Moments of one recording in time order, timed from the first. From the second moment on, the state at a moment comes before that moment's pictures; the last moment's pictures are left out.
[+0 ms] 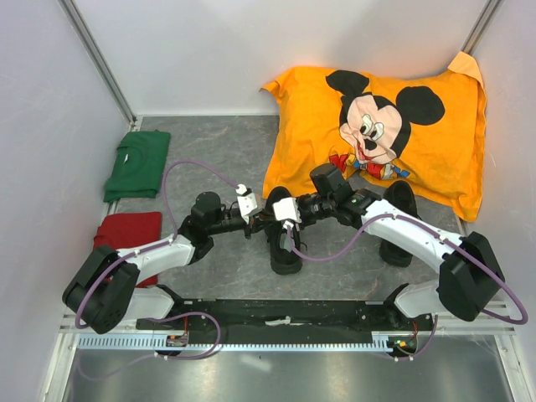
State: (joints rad) left arm -0.60 1.29 0.45 0.70 0.71 0.17; right arm 0.70 1.39 0.98 -0.33 -0.63 -1.05
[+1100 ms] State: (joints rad) left arm -0.58 1.32 0.42 0.72 0.70 0.18; right arm 0.55 1.51 1.23 -0.39 -0.66 -0.50
